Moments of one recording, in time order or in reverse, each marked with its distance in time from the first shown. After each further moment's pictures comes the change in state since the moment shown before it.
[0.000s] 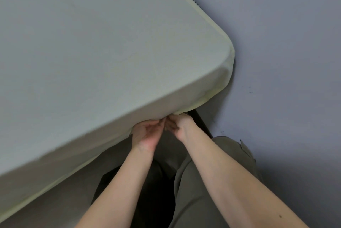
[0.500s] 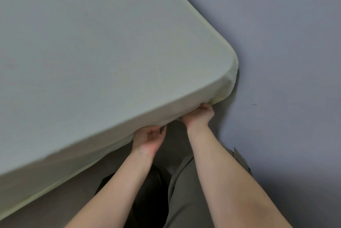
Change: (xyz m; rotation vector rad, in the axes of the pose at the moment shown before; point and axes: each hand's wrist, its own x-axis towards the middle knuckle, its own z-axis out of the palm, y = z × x) left_hand -0.002 0.003 0.005 0.074 0.138 0.008; right_hand 0.007 -0.050 -0.008 0.834 -0.146 -0.228
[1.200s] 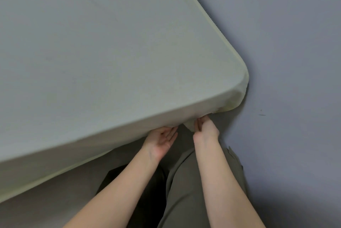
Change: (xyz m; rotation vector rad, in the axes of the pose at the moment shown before) left_hand -0.012 -0.003 -0.012 0.329 -0.060 -0.050; right_hand -0.039 0.005 -0.010 -0.334 0.298 -0.075
